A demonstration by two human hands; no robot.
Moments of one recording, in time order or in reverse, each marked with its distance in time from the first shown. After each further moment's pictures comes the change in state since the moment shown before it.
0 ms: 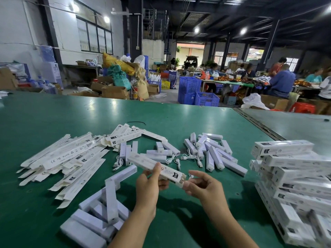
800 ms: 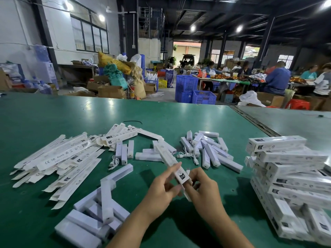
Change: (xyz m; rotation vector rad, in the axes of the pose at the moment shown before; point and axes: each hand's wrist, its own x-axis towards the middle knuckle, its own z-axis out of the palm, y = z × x) left_hand -0.022 0.003 0.004 0.401 -0.624 0.164; right_hand -0.001 0.012 -0.005 -0.501 0.036 -0.415
